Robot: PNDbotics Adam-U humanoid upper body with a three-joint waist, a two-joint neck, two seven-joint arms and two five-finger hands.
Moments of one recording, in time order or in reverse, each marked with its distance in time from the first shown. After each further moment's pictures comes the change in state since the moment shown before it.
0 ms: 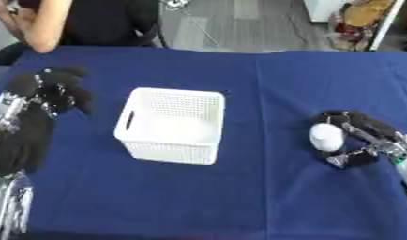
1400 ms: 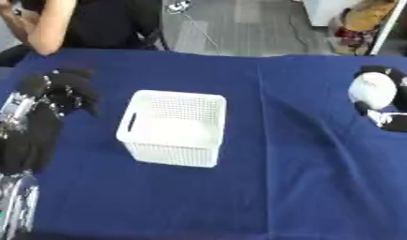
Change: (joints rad) left arm 0.001 0.000 0.000 0.000 0.000 0.004 0.000; right arm -0.024 -0.006 -0.076 -0.085 -0.680 0.304 0.304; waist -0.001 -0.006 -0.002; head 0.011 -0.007
